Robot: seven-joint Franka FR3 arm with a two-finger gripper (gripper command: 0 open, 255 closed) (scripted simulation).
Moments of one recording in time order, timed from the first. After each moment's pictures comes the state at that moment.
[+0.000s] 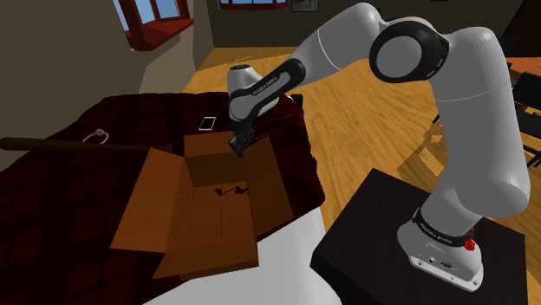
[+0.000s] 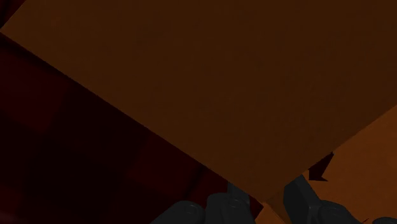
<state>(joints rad) 0.10 0.59 0.09 -1.67 0.03 2.29 0.03</state>
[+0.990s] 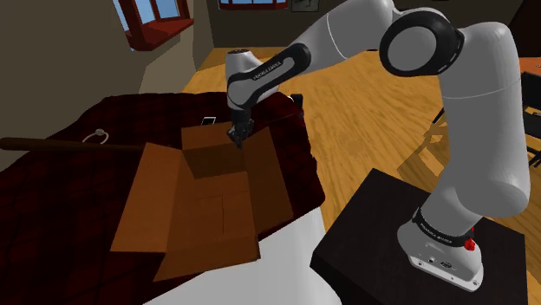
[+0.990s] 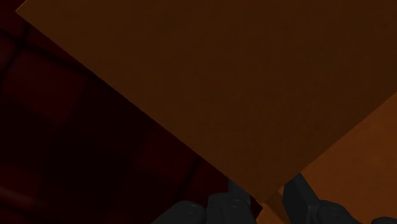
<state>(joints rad) 0.10 0.53 0.09 -1.65 0.03 2.20 0.03</state>
